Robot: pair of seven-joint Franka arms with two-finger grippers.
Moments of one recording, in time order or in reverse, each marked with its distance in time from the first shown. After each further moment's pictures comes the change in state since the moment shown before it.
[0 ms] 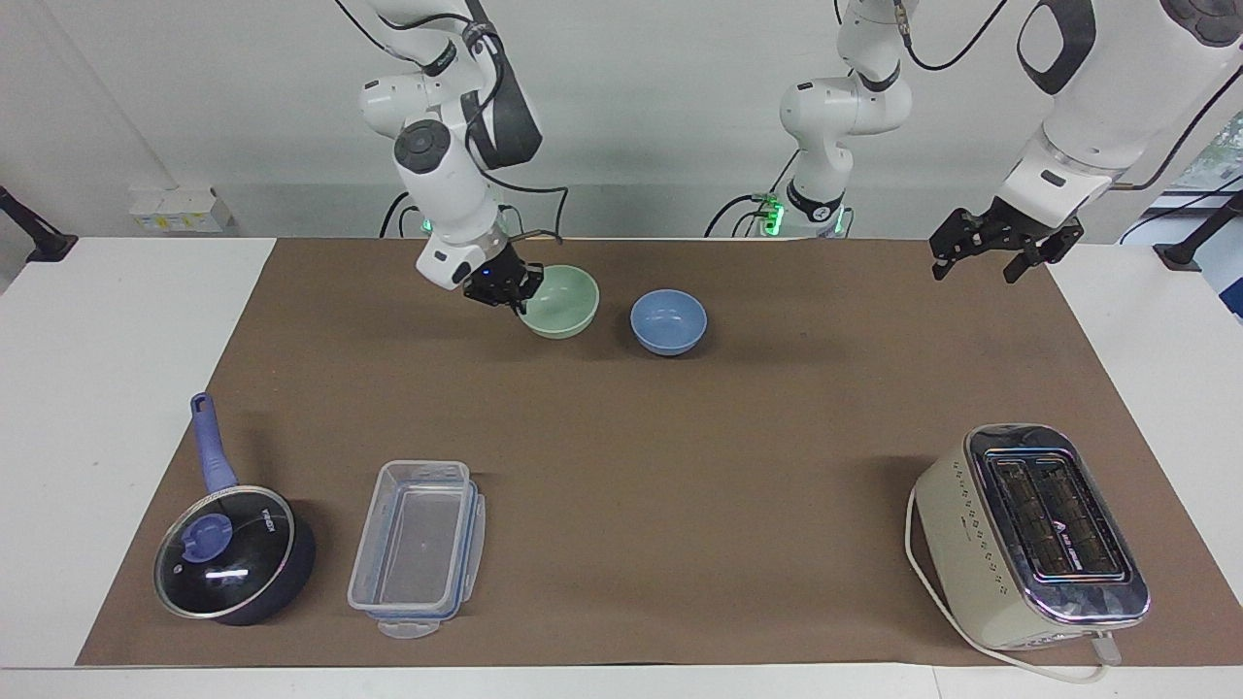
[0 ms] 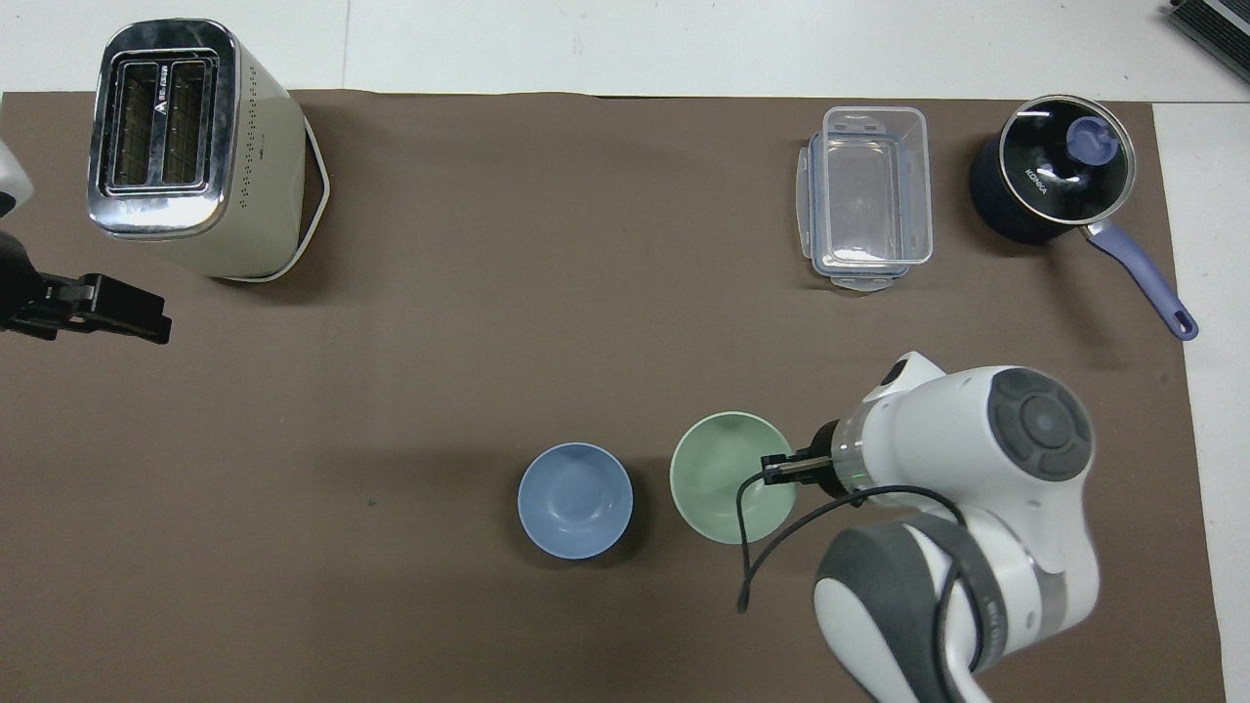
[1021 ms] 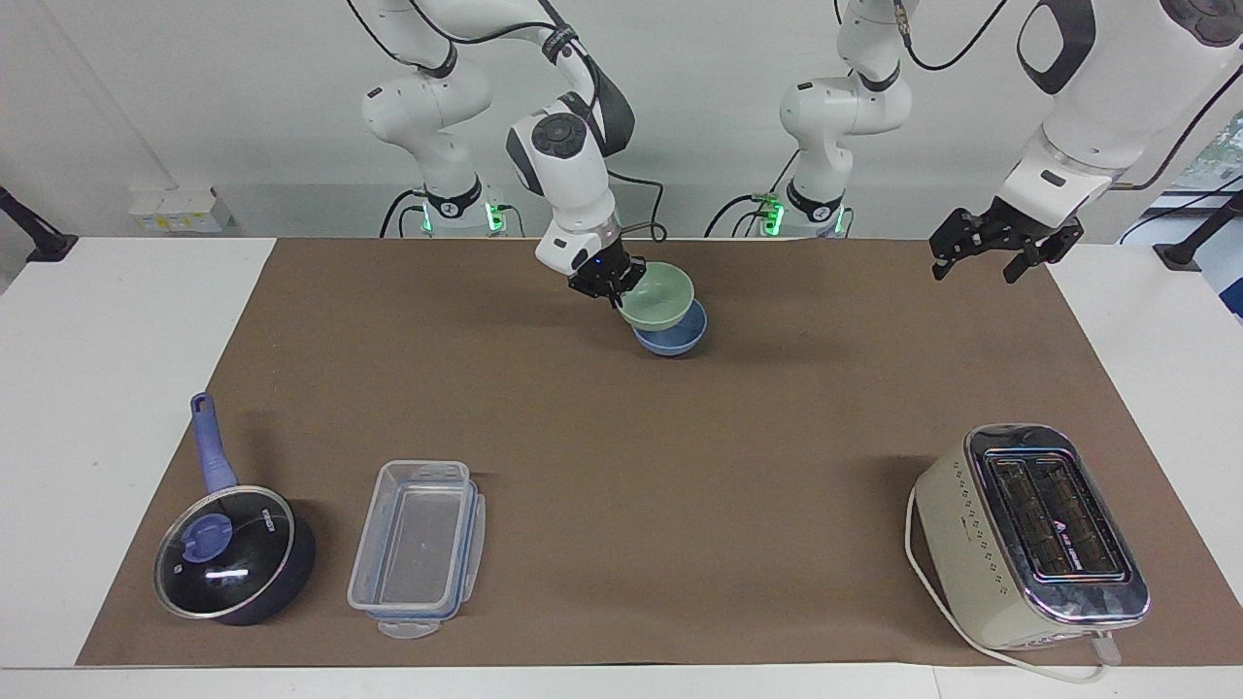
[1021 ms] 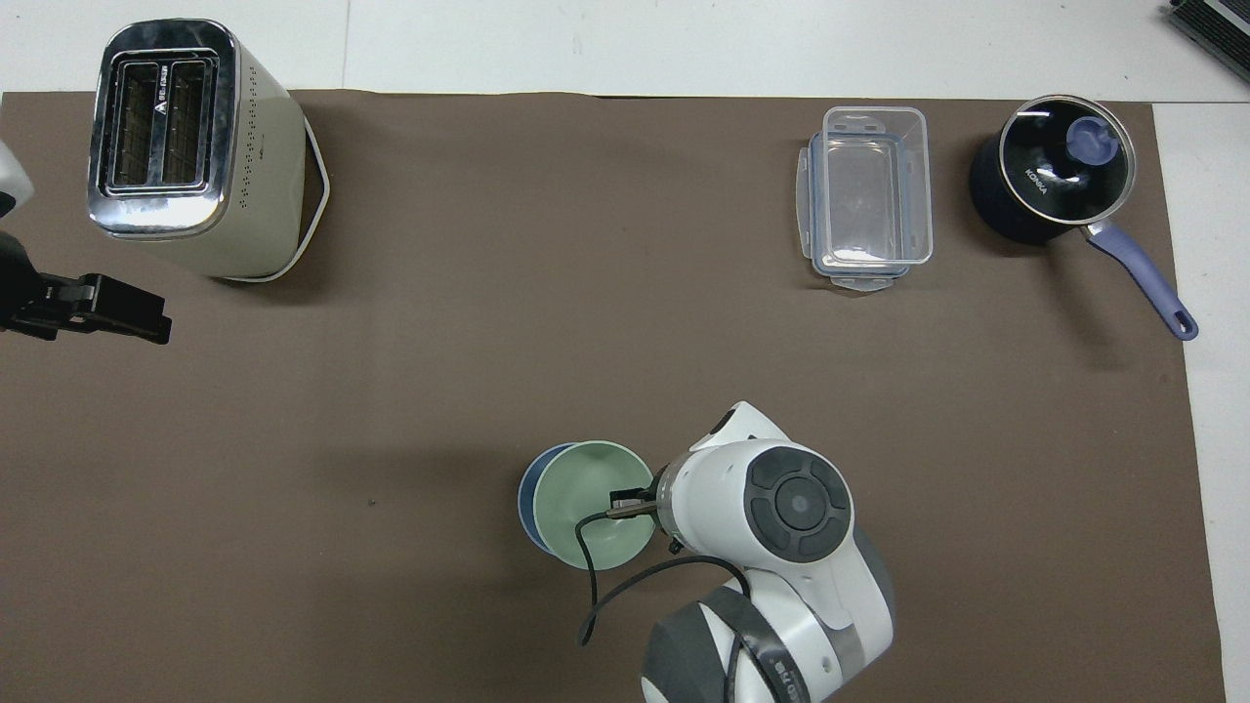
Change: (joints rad) left arm 0.000 0.000 0.000 0.000 0.000 0.000 0.000; right arm 0.260 0.139 0.000 0.050 -0.001 0.175 0.246
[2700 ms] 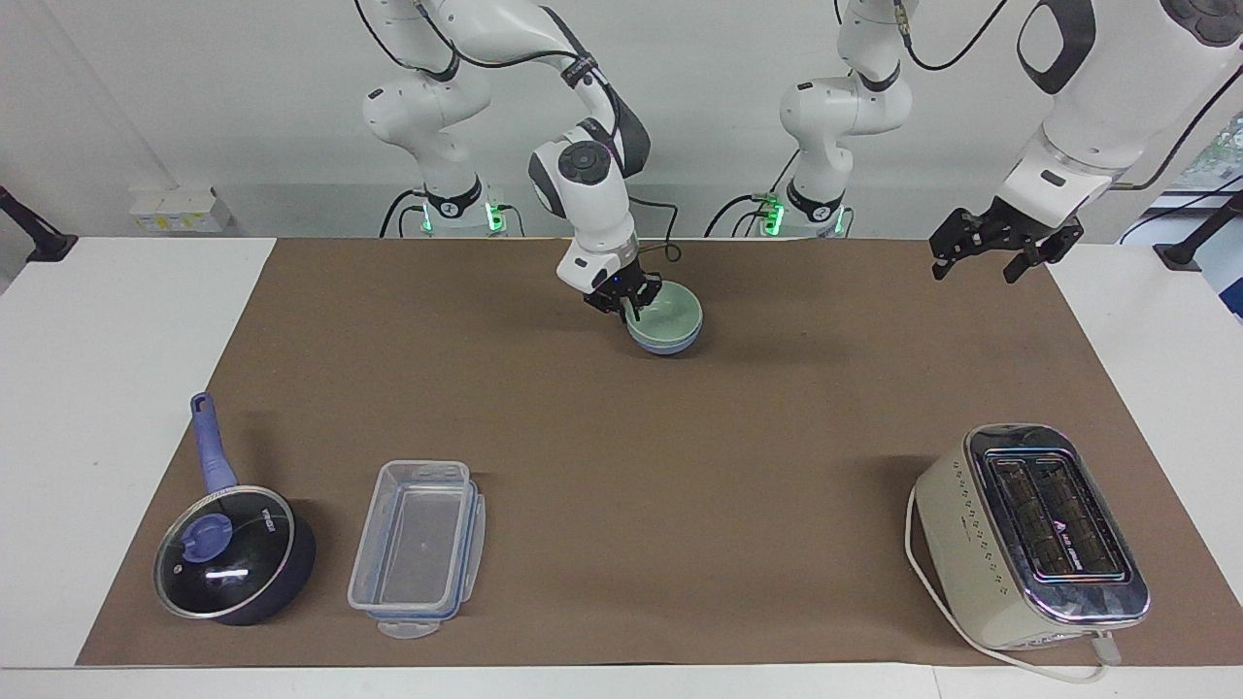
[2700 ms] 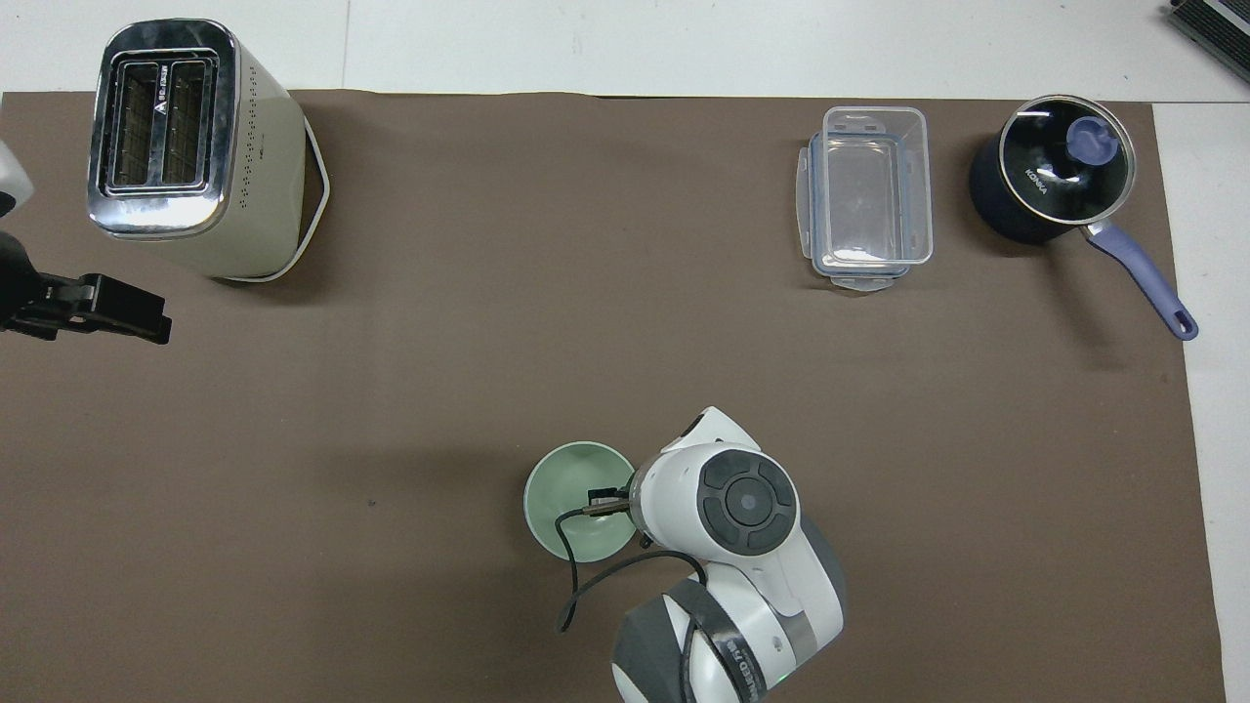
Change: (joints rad) left arm 0.000 0.000 0.000 0.000 0.000 0.000 0.000; right arm 0.031 0.084 0.000 0.004 -0.004 0.089 0.039
